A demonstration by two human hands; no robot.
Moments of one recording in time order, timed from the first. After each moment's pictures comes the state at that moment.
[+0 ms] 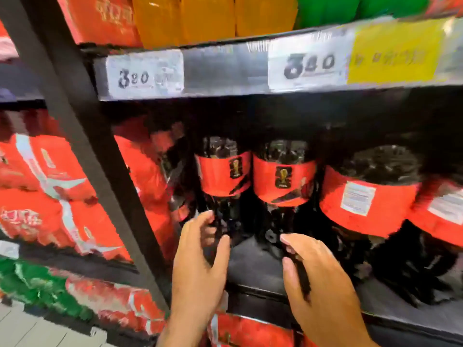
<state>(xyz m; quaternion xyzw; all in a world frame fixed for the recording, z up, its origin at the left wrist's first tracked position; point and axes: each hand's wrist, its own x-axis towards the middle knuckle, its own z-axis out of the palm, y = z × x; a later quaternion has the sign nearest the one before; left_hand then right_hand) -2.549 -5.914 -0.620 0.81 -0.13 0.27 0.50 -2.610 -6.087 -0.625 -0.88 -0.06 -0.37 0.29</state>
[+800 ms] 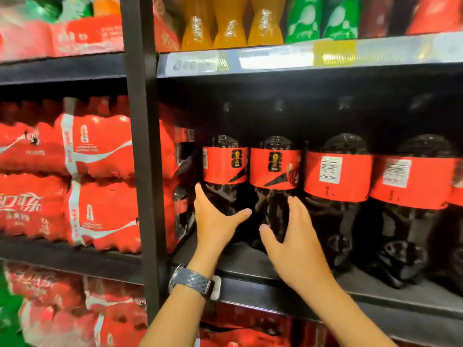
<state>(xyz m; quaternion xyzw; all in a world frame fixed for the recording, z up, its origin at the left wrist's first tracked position) -2.469 -5.949 -0.653 0.76 -0.10 0.24 0.60 -2.587 -6.075 -0.649 -0.86 -0.01 -0.37 0.35</state>
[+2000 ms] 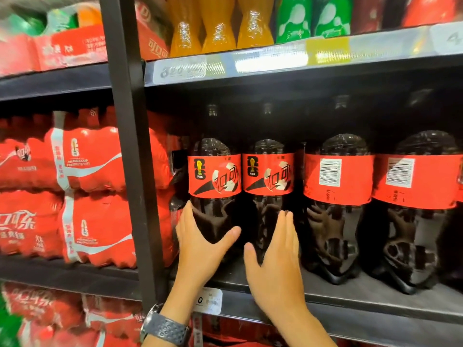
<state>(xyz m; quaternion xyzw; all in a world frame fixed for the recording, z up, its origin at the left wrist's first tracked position) -2.490 -5.912 -0.672 0.77 -0.16 0.30 0.53 -2.561 -6.044 -0.688 -0.84 0.02 -0.40 0.37</state>
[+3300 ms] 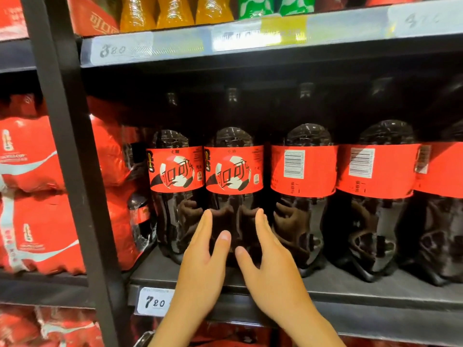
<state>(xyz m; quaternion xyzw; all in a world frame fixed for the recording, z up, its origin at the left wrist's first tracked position) -2.551 -5.970 -0.669 0.77 -0.21 0.15 0.59 -2.595 -6.095 -0.676 -0.86 -0.02 -0.28 0.43</state>
